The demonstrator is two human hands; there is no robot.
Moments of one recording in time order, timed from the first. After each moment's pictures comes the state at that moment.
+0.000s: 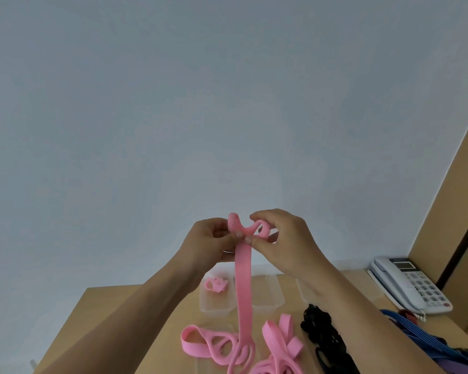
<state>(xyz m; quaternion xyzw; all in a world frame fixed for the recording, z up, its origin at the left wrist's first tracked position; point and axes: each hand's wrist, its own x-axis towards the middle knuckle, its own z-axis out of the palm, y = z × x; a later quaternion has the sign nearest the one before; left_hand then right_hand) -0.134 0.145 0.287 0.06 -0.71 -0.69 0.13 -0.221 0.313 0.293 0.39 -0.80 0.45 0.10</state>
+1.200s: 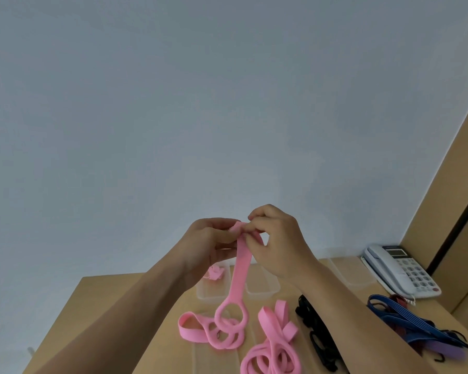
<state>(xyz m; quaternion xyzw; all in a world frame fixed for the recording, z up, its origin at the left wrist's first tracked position) -0.134 0.143 0.273 0.00 -0.66 -0.75 0.03 -0.211 0.306 0.273 0.45 -0.78 0.39 0.20</state>
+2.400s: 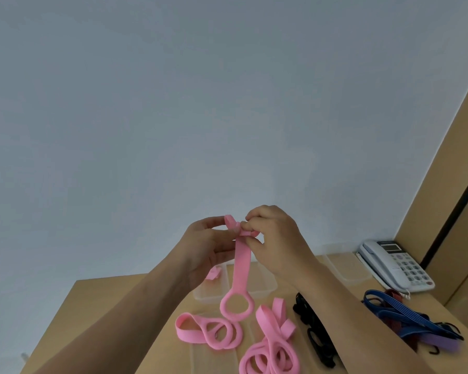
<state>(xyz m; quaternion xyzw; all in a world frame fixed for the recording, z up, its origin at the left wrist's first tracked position) -0.140 0.150 0.272 0.09 -0.57 -0.81 0.04 -0.216 0.308 0.273 0.45 -0.80 0.31 0.22</state>
